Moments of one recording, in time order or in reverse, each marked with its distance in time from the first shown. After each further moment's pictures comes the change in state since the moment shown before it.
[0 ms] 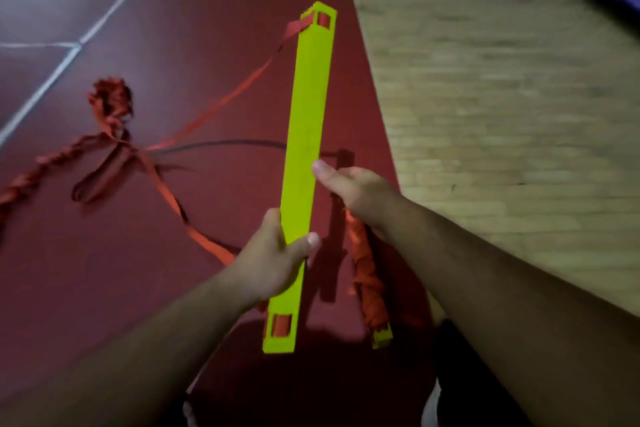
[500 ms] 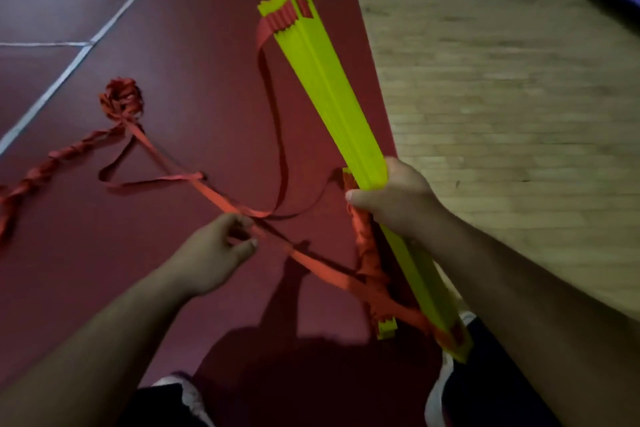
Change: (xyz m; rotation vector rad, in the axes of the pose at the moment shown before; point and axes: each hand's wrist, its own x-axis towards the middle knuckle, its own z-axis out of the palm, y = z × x) left_hand -0.039 -0.017 -0.070 0.448 0.066 -0.109; right_hand -0.046 0.014 -0.022 -0.116 0.239 -0.088
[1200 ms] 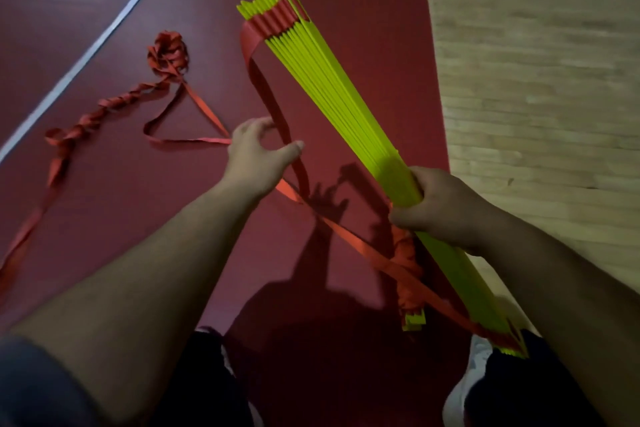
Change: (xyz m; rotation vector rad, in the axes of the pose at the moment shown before) left_hand 0.085 -0.002 -0.019 -0.308 0.485 -0.022; right_hand 0.004 -0.010 0.017 -0.100 -0.398 -0.117
